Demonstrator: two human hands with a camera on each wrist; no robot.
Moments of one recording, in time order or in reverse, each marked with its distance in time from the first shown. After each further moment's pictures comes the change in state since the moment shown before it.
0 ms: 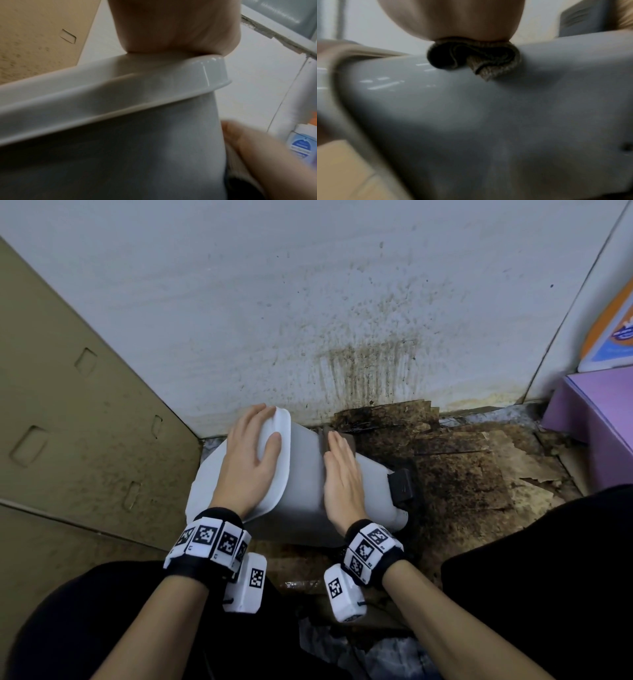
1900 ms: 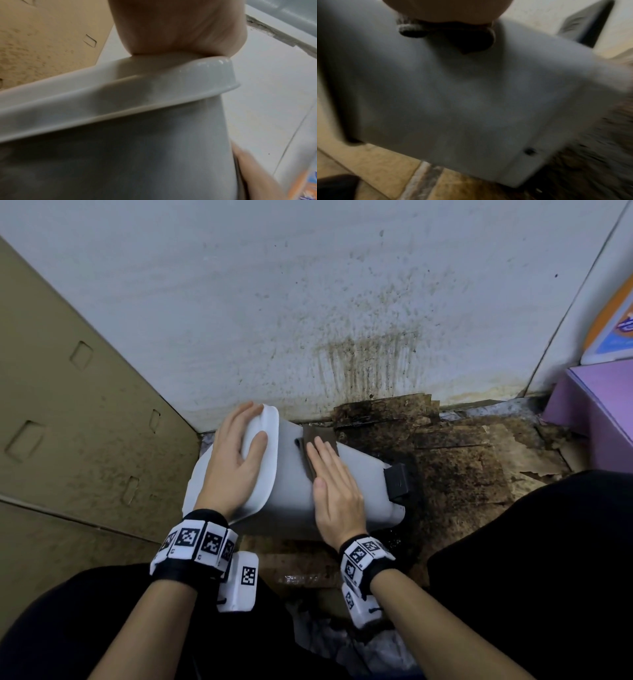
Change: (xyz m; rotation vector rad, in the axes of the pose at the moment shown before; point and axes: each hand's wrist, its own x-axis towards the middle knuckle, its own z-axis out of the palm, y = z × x) left_hand -0.007 -0.011 -0.011 -0.017 0.022 -0.024; right_hand -0.033 0.028 0.009 -0.258 0.114 -0.439
